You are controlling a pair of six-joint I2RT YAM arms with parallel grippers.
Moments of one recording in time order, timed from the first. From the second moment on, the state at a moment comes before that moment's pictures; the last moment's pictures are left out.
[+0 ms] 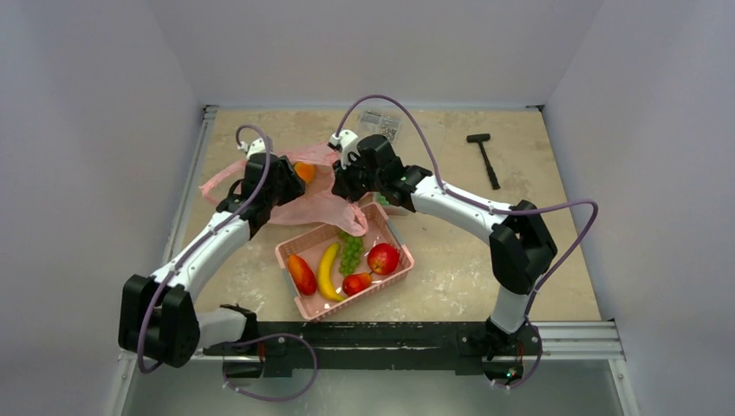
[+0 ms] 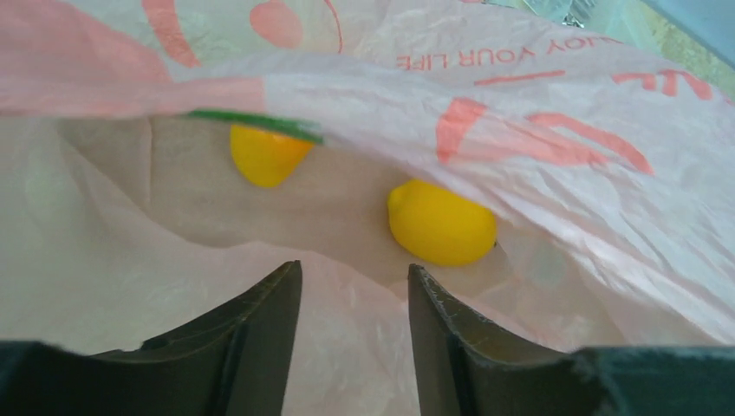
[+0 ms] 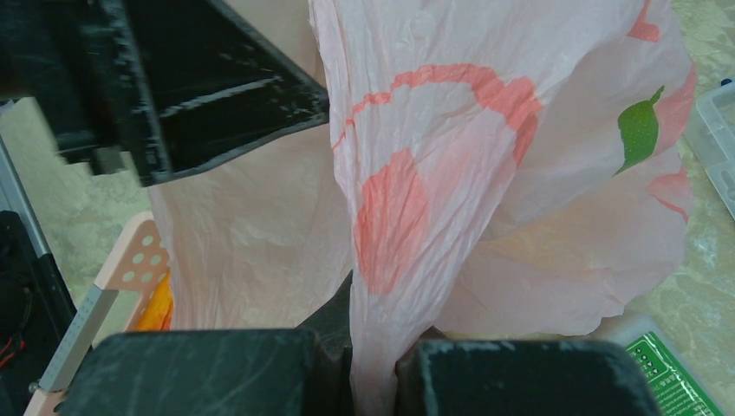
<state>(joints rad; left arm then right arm) -0.30 1.21 0.85 -0.23 -0.15 -0.65 0.78 1.79 1.42 -0.15 -0.22 0.10</state>
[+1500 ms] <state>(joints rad) -0.28 1.83 1.15 -0.08 -0.39 -0.88 0.78 1.79 1.40 -0.12 -0.26 0.10</state>
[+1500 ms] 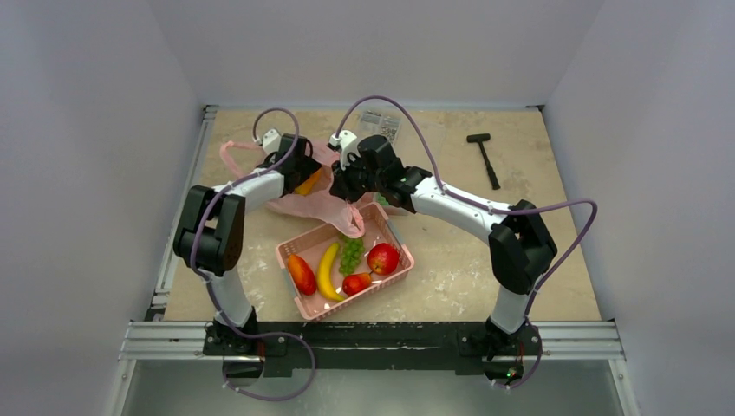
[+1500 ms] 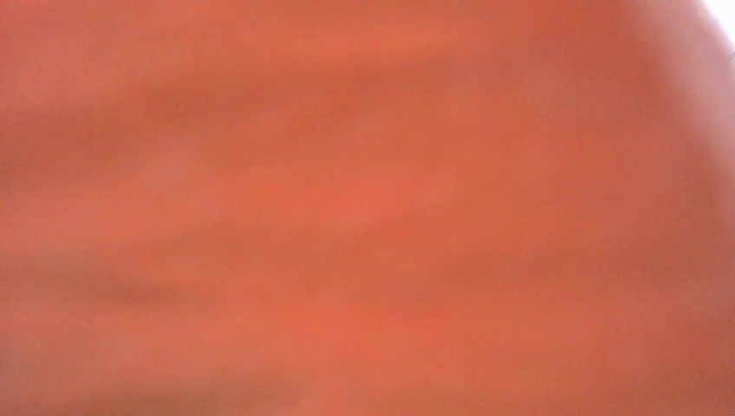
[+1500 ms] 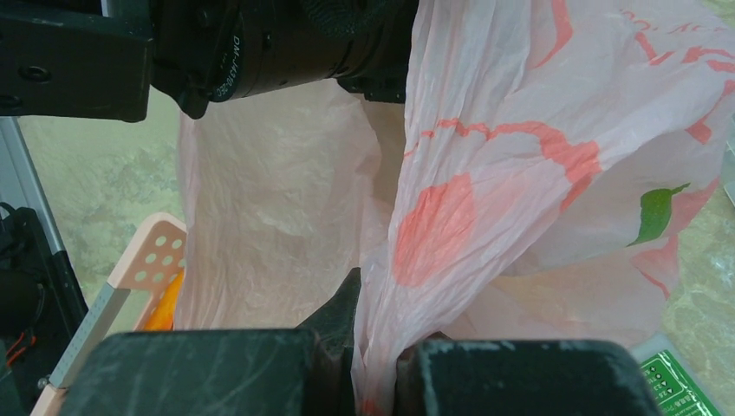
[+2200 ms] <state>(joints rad) -0.27 1.83 1.08 -0.08 -0.22 -0.80 0.78 1.79 1.40 -0.11 -0.26 0.10</state>
